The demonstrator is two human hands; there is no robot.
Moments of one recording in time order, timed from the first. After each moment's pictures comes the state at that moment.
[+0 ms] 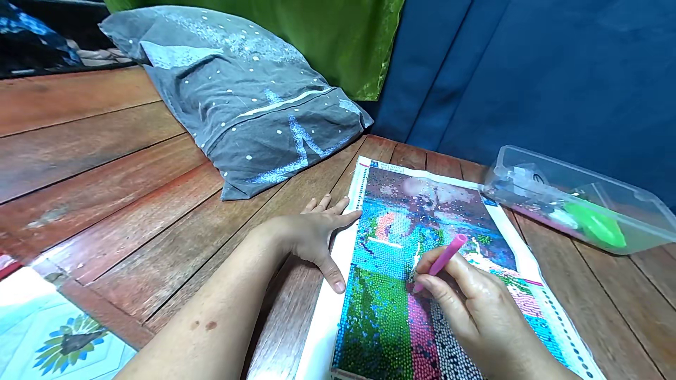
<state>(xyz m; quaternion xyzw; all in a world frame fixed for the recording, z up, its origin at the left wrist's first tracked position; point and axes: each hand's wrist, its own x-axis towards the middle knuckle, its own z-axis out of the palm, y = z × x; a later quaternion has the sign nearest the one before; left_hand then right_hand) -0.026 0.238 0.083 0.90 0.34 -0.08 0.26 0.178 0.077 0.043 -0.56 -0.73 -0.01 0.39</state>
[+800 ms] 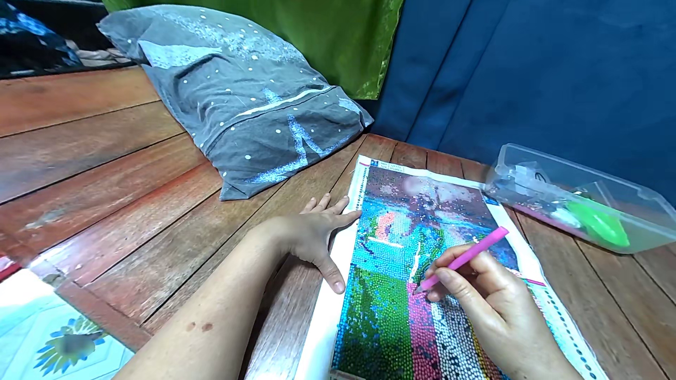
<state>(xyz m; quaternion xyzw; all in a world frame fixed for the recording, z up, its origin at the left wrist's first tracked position) -0.026 0.238 0.080 0.90 0.34 -0.07 0.25 0.185 0.072 0.037 -0.56 -0.62 0.16 0.52</state>
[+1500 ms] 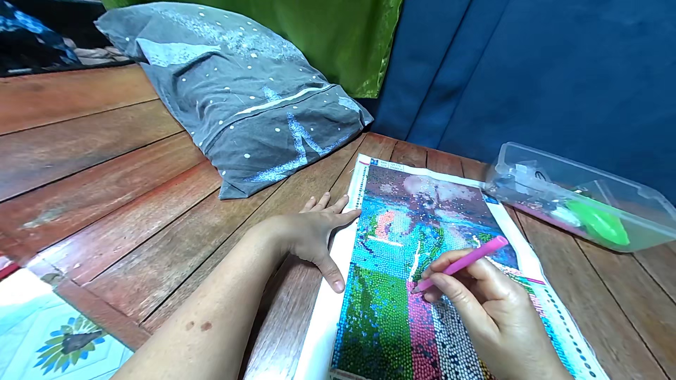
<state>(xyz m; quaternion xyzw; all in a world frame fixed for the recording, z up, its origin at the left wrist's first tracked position) -0.024 0.237 0.087 0.89 0.35 -0.10 0.27 0.181 0.071 0.033 -0.55 -0.65 0.10 0.51</state>
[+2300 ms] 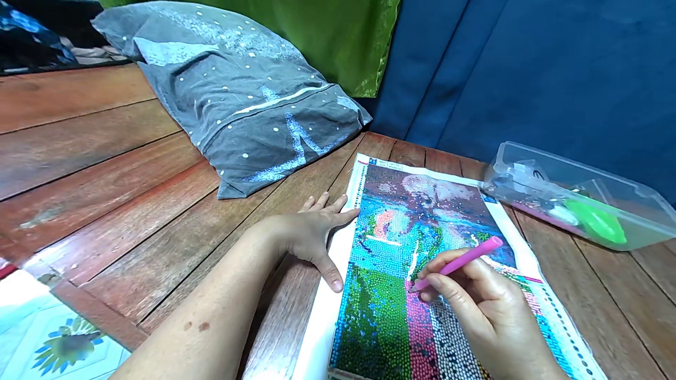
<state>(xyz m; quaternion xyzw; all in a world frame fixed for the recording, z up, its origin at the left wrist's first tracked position) -0.025 0.240 0.088 0.88 0.35 -0.12 0.29 0.180 0.071 0.032 -0.54 -0.66 0.10 0.51</state>
